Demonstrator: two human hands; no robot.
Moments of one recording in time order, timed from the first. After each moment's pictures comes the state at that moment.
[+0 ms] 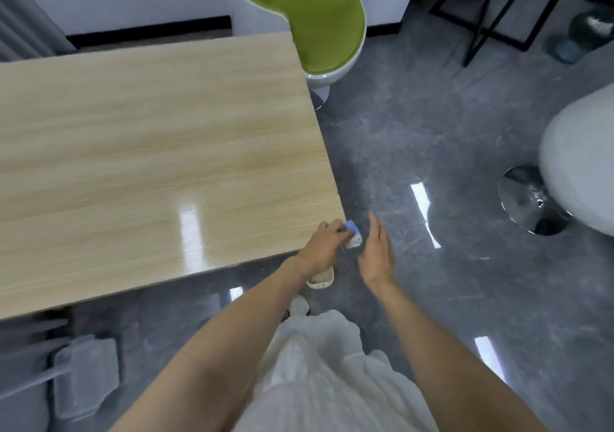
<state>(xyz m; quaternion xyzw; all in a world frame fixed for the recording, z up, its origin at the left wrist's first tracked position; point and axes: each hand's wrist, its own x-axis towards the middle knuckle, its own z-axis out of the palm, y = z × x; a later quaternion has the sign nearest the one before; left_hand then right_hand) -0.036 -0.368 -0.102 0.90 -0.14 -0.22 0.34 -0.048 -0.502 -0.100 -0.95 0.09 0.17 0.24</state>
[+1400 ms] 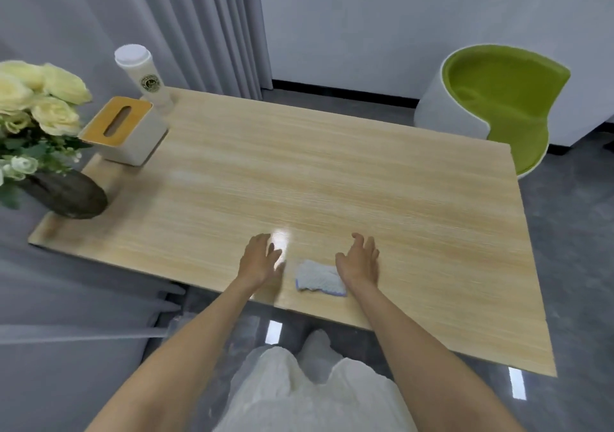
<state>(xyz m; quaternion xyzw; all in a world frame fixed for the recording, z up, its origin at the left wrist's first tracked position) -0.187 0.121 -0.082 0.83 0.39 -0.05 0.39 -0.071 -0.055 -0.061 -0.94 -0.06 0.23 0.23</state>
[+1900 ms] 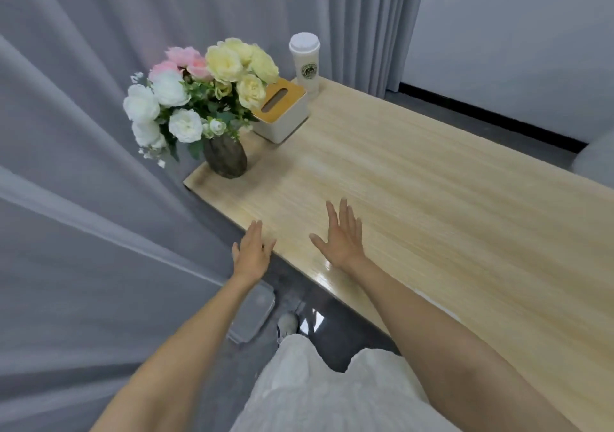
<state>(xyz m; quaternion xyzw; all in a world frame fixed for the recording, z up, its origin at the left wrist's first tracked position) -0.360 0.250 -0.065 0.77 0.58 0.03 0.28 -0.171 0.164 -0.046 -0.81 -0.50 0.27 0.15</state>
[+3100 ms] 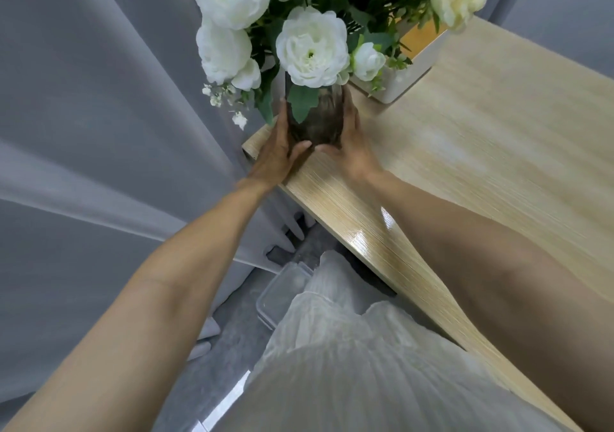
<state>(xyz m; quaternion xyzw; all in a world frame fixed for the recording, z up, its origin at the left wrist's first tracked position) -0.418 0.534 -0.137 0.81 0.42 0.20 0.36 -0.252 0.462 -0.116 -0.67 -0.59 0.23 0.38</state>
